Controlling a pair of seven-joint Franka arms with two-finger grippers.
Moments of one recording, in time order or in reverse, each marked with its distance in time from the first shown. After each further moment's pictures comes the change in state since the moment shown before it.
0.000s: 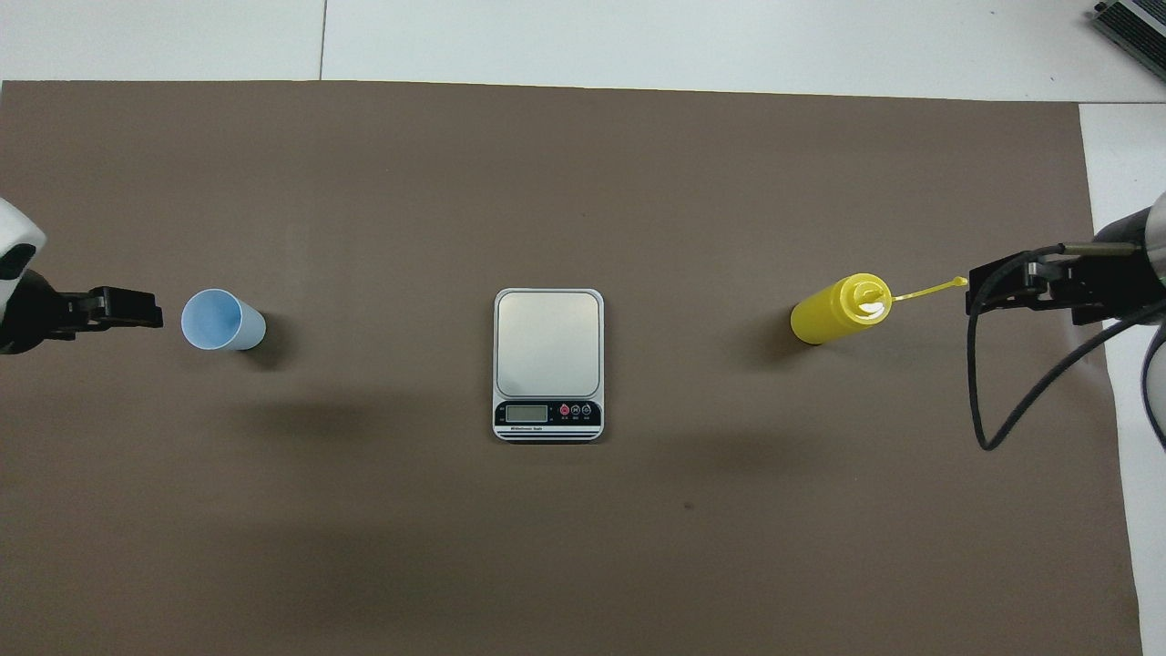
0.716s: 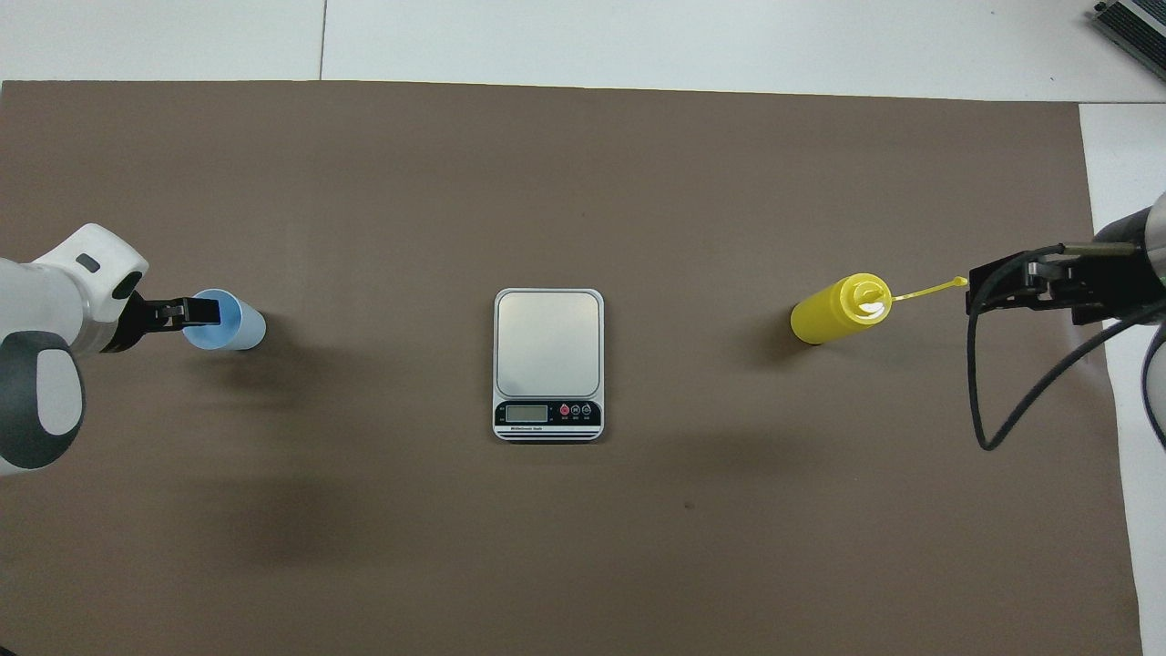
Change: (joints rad) left arm 0.019 0.146 0.003 -0.161 0.000 0.368 0.036; right arm 0.000 0.000 0.000 0.000 0.000 0.000 0.000
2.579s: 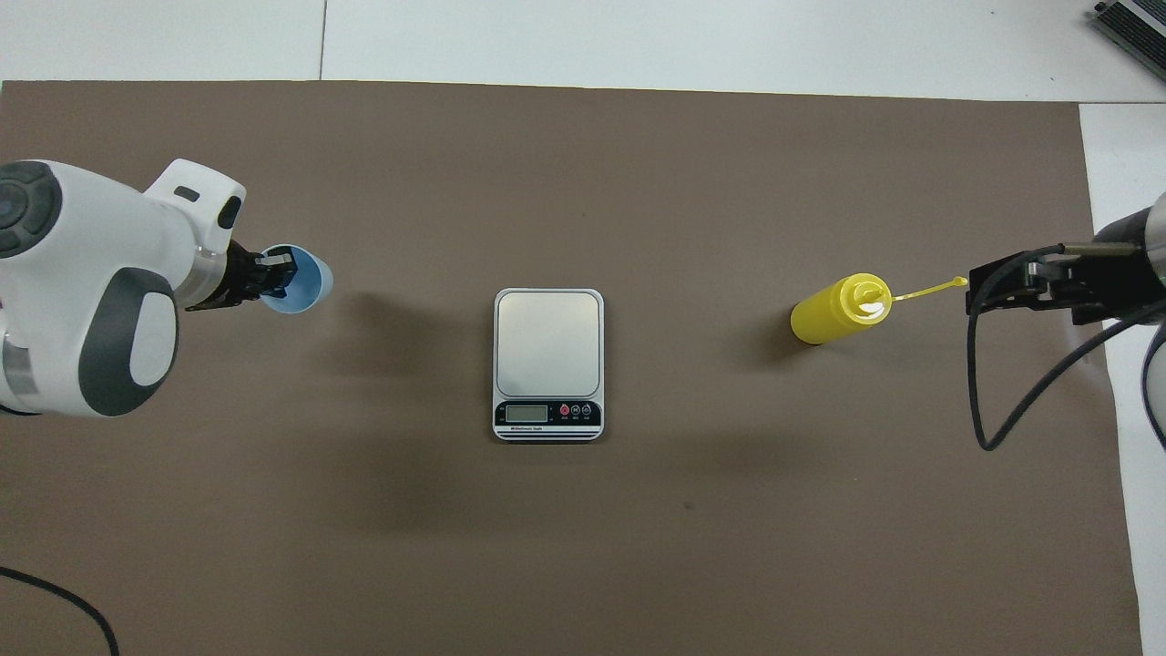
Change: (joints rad) left arm -0.125 0.068 -0.144 0.254 0.002 -0.241 -0.534; right arm 0.000 0.000 0.000 0.000 0.000 0.000 0.000
